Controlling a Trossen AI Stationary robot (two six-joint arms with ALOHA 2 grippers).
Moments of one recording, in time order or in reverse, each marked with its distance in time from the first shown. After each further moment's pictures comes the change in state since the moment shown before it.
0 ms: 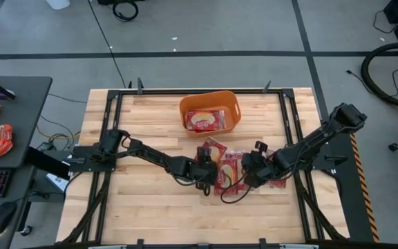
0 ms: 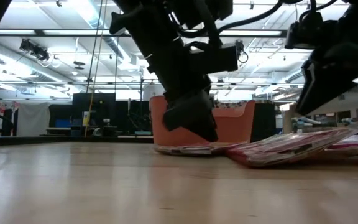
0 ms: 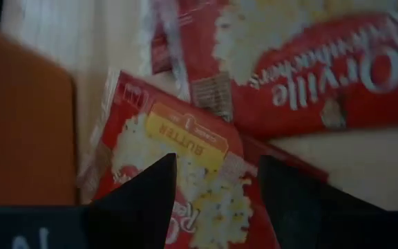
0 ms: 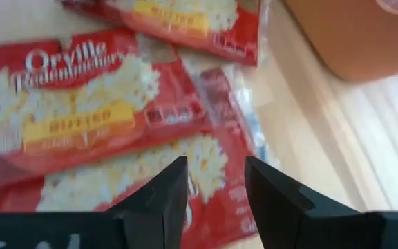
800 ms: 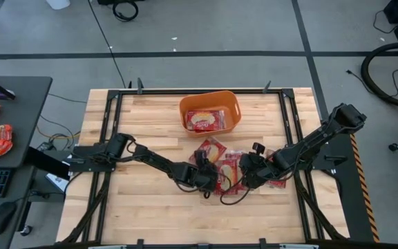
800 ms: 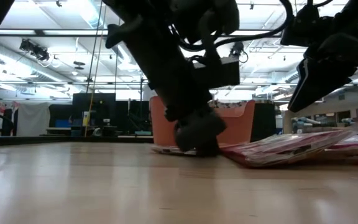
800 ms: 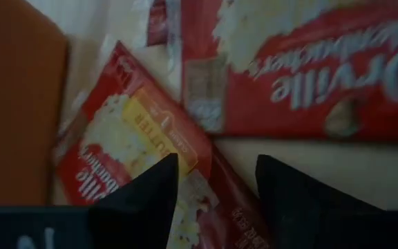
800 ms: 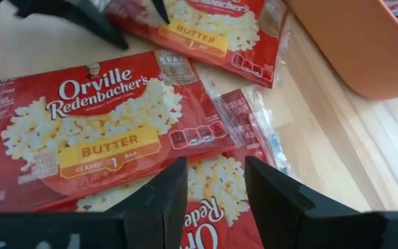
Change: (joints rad) left arm -0.025 0.084 0.016 -0.032 -0.095 -0.179; right arm 0.002 0.007 0.000 0.092 -0.009 -0.019
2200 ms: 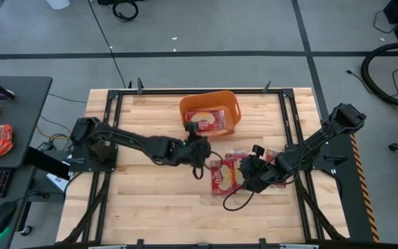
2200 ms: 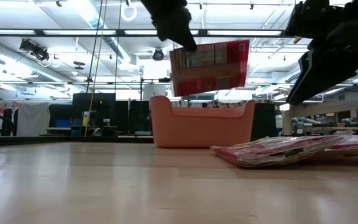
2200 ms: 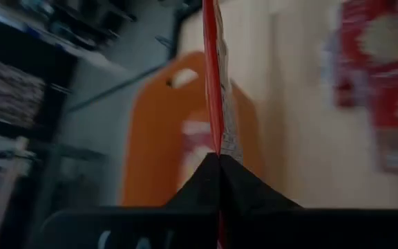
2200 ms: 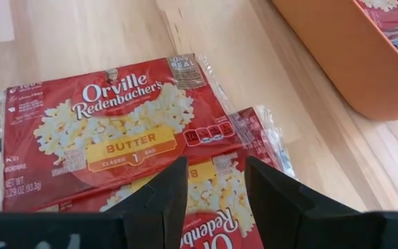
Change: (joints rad) left arm 0.087 -0.427 -0.006 -0.097 -0.173 0.399; right arm 0.056 0.000 0.000 0.044 0.062 -0.008
